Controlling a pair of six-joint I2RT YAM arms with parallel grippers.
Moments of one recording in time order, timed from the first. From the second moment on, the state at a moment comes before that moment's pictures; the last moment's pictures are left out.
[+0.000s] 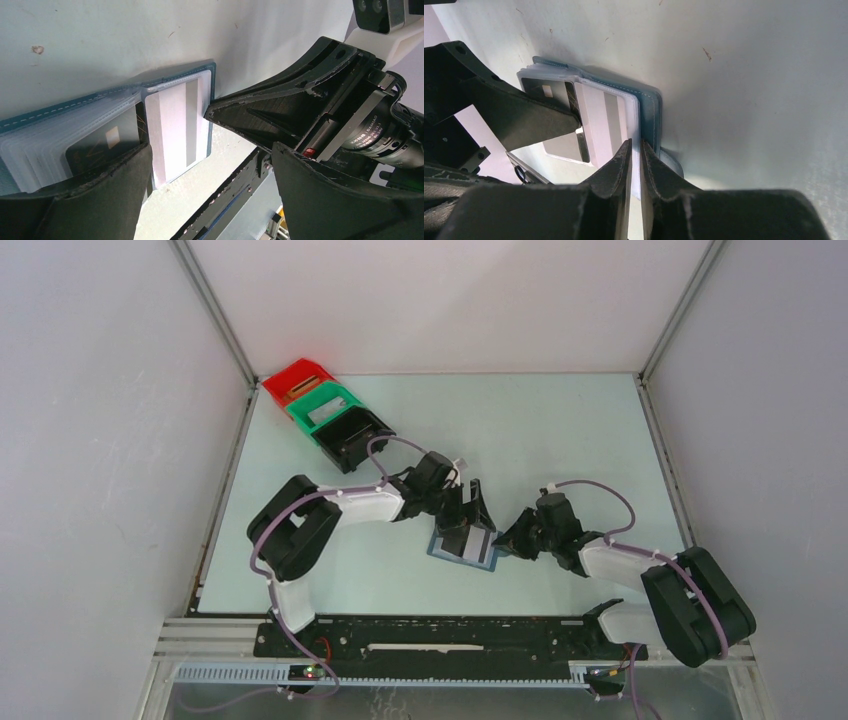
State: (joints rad) left arm -0.77 1.83 1.05 -0.05 0.48 -0.89; right arm 0.44 1.28 0.33 0.15 -0.27 1.00
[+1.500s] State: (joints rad) left arm -0.59 1.61 0.97 -0.32 0.26 -0.73; right arm 0.43 1.11 0.35 0.05 -0.27 0.99
